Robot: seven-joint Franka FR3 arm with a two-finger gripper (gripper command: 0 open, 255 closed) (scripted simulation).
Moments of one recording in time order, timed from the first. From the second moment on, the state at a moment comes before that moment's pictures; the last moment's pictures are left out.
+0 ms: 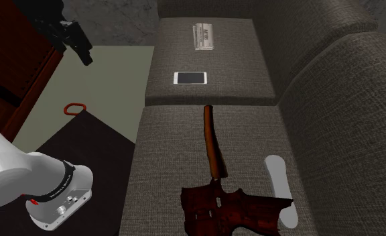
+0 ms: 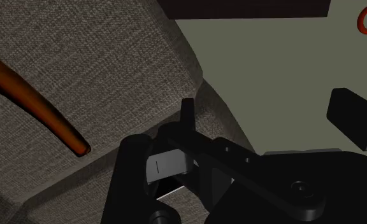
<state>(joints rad) -0.02 -0.80 0.01 -2.45 0.02 1.59 -0.09</state>
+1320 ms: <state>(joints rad) -0.09 -0.55 -0.40 -2.60 -0.27 2.05 -0.67</state>
